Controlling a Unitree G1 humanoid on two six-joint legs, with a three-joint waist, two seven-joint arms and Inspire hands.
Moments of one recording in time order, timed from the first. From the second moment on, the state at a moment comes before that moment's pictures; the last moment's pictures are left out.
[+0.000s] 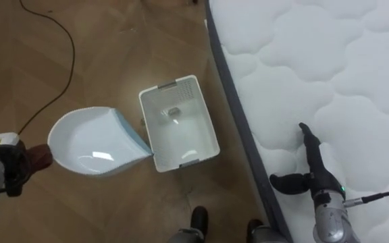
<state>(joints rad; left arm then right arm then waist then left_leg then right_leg) -0.45 0.76 -0.44 1.07 0.62 0.06 -0.03 -0.02 -0.39 0.35 0.62 -0.14 -0.14 -0.49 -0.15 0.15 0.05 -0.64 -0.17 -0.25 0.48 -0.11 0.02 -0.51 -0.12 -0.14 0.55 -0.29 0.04</state>
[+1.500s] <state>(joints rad) 0.11 0.33 -0.07 0.28 0.40 -0.09 0.15 0.13 -0.30 0.22 0.65 -0.03 -0.18 -0.35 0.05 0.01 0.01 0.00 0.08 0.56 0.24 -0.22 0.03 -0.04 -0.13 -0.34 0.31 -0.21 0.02</state>
